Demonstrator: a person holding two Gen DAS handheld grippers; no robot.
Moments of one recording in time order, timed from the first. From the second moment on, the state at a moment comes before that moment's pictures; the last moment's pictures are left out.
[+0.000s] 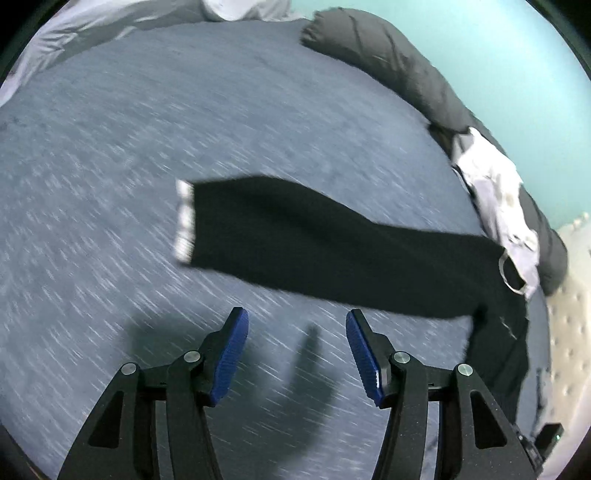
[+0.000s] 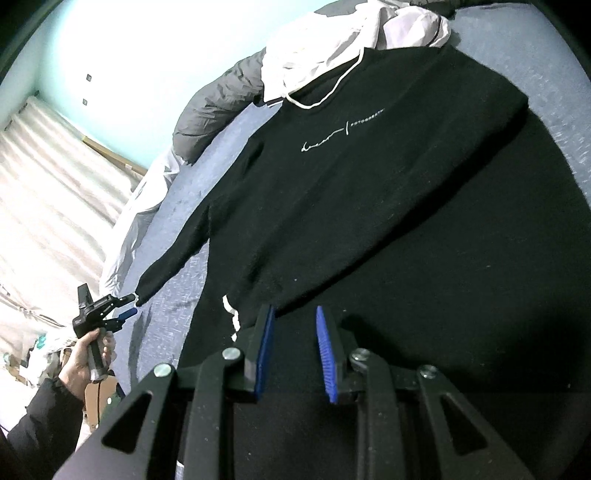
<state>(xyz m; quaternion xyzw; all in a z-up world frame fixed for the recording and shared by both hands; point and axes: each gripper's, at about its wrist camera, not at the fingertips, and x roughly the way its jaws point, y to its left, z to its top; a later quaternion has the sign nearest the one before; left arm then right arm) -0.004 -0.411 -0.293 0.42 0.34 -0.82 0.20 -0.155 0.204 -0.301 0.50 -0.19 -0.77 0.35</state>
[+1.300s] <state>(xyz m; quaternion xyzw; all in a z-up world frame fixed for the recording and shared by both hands) -0.034 -0.464 -0.310 0.40 0.29 -0.84 0.20 -0.163 0.198 -0.320 0.51 -0.19 -0.76 0.35</state>
